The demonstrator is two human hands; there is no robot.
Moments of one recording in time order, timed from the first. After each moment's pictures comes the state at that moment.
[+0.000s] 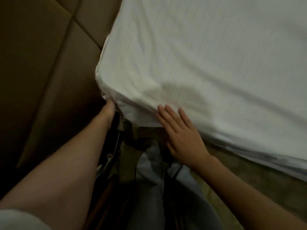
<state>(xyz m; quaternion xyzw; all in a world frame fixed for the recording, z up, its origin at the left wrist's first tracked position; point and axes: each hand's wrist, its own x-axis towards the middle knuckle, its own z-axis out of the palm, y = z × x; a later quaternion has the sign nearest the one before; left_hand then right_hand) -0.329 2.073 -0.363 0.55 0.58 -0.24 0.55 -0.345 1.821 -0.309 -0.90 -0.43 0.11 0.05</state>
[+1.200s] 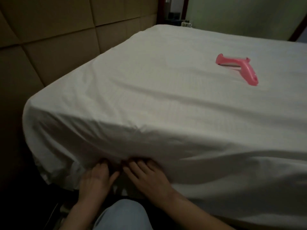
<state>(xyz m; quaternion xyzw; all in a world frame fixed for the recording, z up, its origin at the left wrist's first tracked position) -0.377 1.934 -0.520 0.98 0.03 0.18 0.11 -0.338 1.753 -0.514 -0.83 -0.45 -0.32 -0.06</state>
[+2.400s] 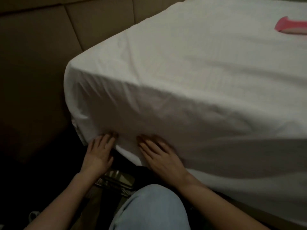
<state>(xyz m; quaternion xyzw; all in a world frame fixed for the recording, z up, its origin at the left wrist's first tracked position) -0.413 2.017 -0.569 1.00 0.06 0.00 -0.05 -0.351 1.777 -0.544 -0.80 -0.50 -0.33 -0.02</state>
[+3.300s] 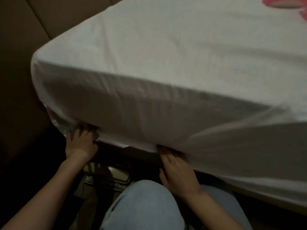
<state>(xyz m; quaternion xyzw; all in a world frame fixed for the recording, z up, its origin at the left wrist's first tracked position) -0.373 2.024 -0.549 0.97 0.23 -0.07 -0.05 -0.386 1.722 -0.574 -0.94 -0.31 -0.04 0.14</state>
